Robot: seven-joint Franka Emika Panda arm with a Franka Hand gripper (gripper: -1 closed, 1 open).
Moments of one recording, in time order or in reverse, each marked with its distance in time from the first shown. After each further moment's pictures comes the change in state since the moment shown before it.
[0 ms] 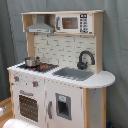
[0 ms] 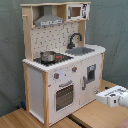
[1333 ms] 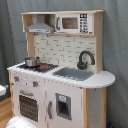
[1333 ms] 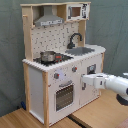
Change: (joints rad) arm -0.275 0.002 -0.192 0.149 -0.059 0.177 0.006
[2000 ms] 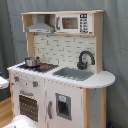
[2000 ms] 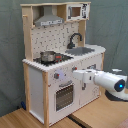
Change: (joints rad) arm -0.199 0.004 -0.017 0.133 0.001 0.093 0.001
